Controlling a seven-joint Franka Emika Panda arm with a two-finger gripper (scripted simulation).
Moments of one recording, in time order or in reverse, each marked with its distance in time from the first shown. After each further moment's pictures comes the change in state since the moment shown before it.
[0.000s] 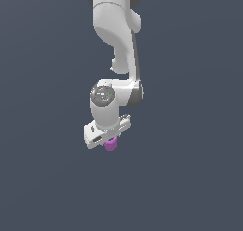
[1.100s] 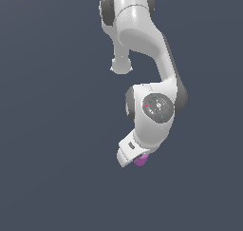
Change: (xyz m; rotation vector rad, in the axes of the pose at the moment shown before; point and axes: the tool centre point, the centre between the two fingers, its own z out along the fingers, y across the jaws) arm 0.132 -0.073 -0.041 0.000 0.001 -0.001
